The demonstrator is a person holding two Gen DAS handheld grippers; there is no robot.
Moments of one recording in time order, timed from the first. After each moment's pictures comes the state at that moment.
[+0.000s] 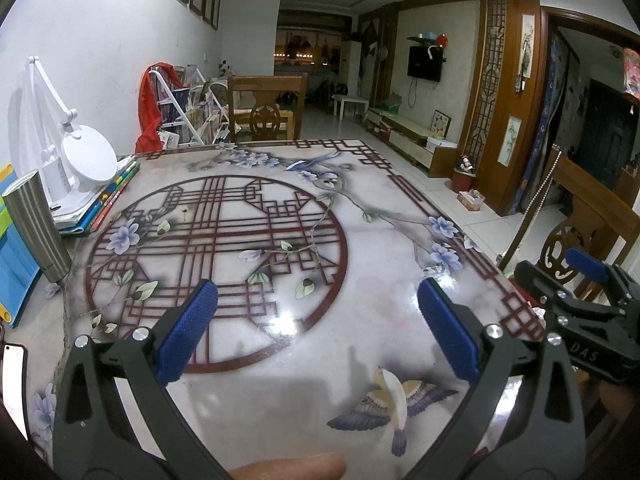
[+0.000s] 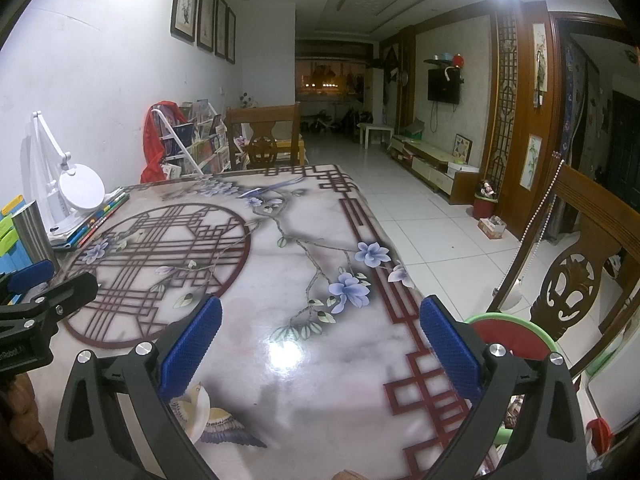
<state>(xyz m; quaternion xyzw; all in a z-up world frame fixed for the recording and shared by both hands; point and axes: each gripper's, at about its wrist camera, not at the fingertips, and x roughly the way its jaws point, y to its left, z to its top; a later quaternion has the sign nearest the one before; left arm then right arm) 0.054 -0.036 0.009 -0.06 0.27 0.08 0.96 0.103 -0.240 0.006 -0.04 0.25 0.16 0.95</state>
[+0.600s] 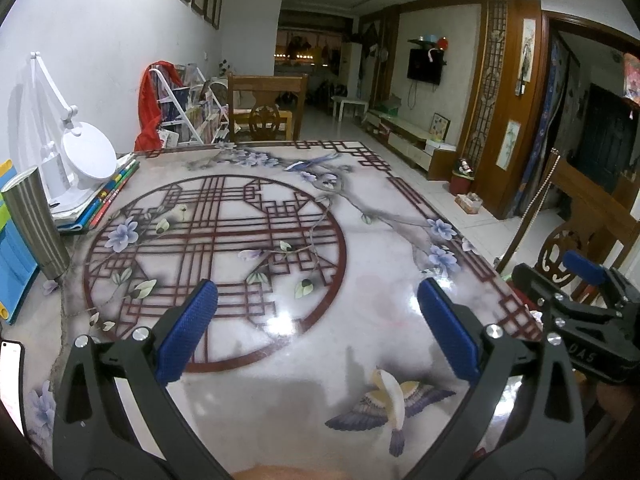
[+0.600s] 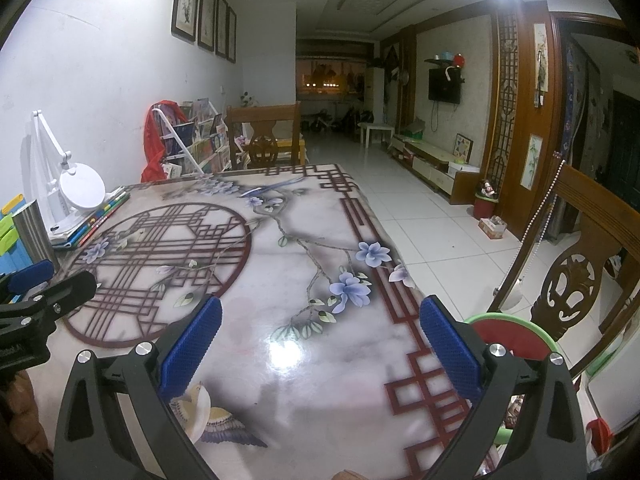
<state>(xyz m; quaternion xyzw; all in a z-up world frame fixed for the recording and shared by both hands) 0.054 -0.035 0.010 -0.07 0.27 0.07 0.96 0.104 -0.239 0.007 -0.04 0.25 0.16 0.95</state>
